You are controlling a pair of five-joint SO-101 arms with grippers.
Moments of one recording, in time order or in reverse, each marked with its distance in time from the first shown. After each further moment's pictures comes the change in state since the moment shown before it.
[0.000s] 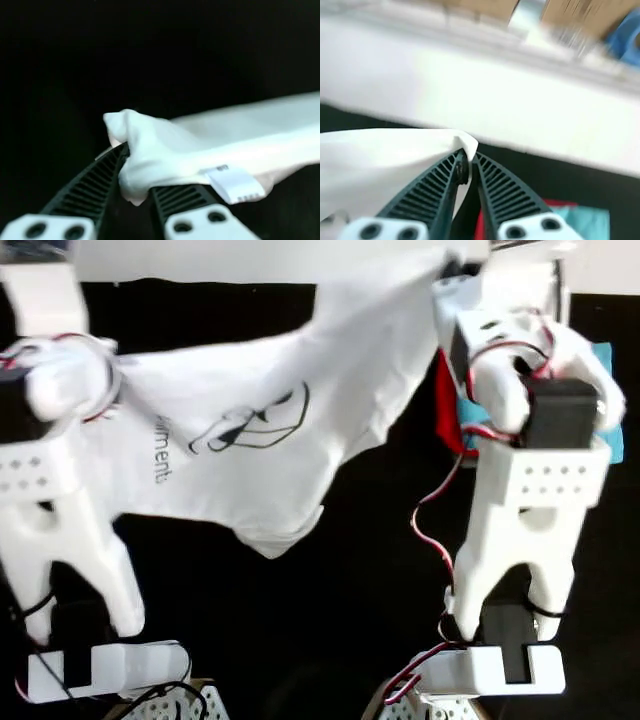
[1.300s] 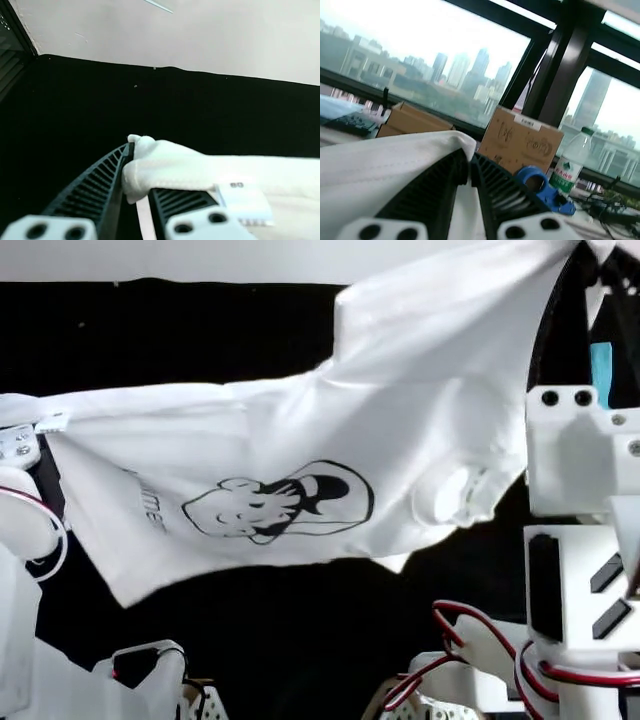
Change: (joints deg) left arm -3.5 -27.3 2.6 0.1 0.0; right arm 0.4 -2.0 -46.1 11.3 8.1
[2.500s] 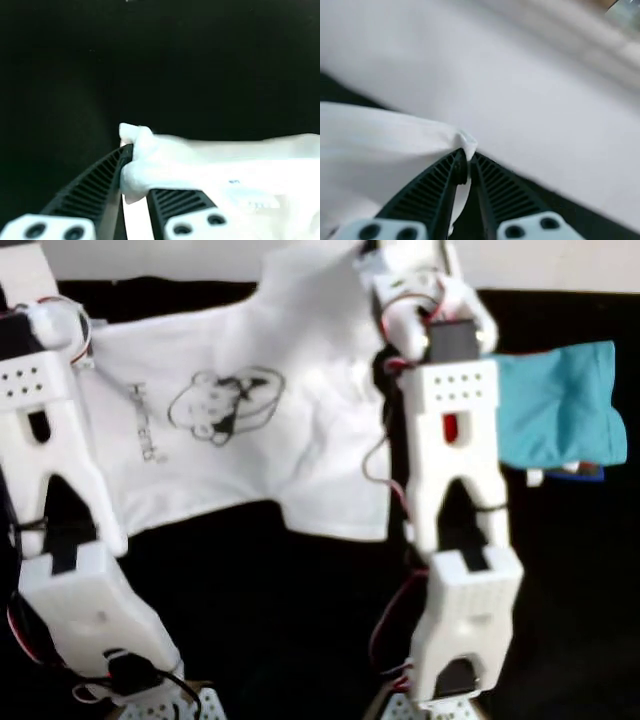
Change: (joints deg) left arm -4.1 58.1 -3.3 -23.7 0.1; right arm -7.9 33.0 42.7 -31.6 0.2
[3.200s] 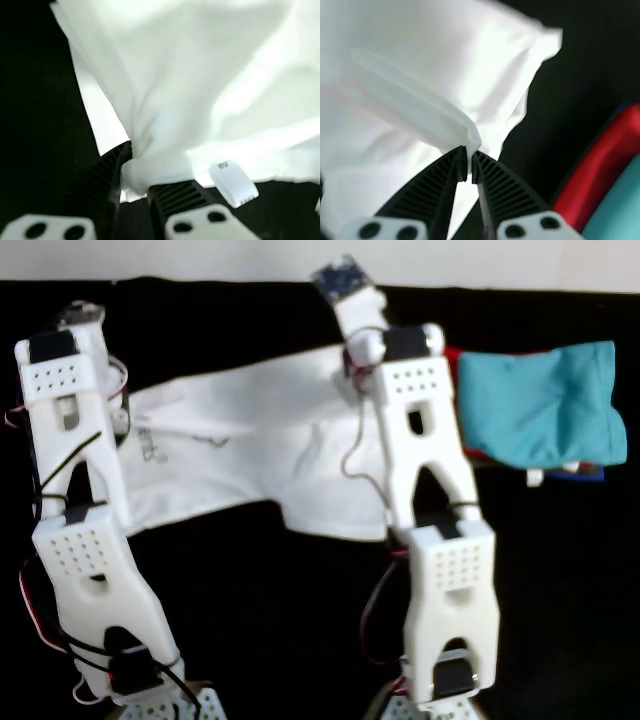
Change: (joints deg) left arm 0.9 16.7 0.0 17.3 -2.8; right arm -2.5 10.8 0.0 33.5 0.0
